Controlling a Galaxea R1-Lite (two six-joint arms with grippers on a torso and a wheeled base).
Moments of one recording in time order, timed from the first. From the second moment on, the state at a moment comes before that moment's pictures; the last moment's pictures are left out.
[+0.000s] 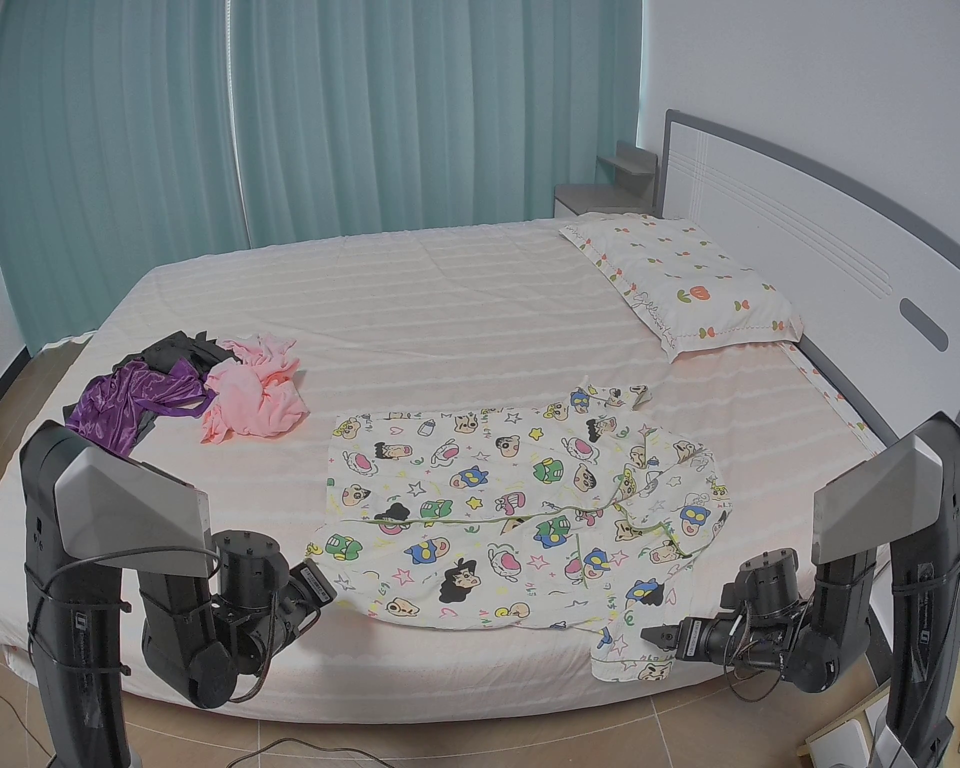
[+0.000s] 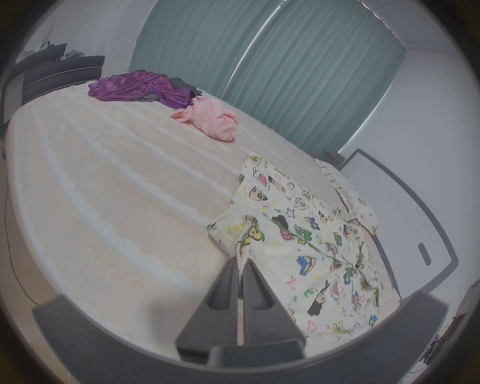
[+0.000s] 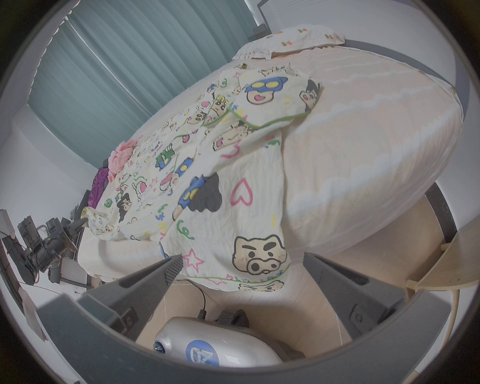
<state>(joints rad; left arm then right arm) -0.32 2.33 -0.34 -1.47 0.23 -0.76 0.32 2.39 -0.29 -1.30 0.09 0.50</state>
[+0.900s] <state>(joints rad) -0.30 2.35 -0.36 -1.49 0.24 -0.79 0.30 2.37 -0.43 -1.18 0.09 0.41</state>
